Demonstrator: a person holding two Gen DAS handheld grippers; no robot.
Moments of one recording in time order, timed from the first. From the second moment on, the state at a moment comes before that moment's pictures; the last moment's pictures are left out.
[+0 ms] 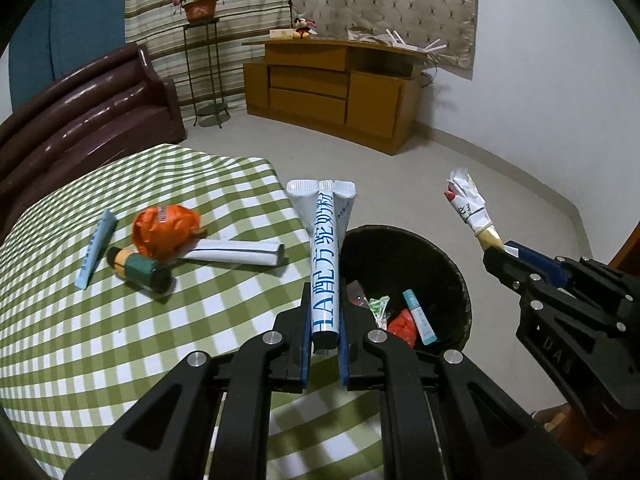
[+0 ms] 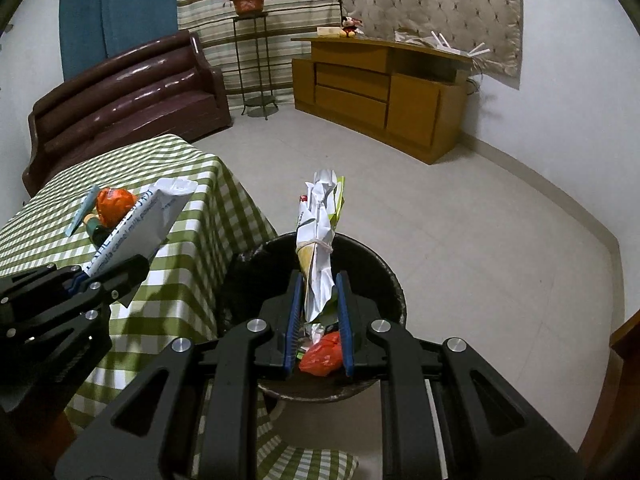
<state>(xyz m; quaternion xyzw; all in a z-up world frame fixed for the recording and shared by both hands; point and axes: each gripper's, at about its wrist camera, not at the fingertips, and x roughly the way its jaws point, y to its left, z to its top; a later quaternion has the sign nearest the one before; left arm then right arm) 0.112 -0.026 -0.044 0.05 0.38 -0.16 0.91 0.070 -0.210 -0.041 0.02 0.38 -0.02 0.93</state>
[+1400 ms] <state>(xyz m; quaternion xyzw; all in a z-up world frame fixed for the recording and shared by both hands) 0.134 -0.063 -0.054 0.05 0.40 -0.16 0.90 0.090 -0.239 -0.064 0.06 0.39 -0.03 0.92</state>
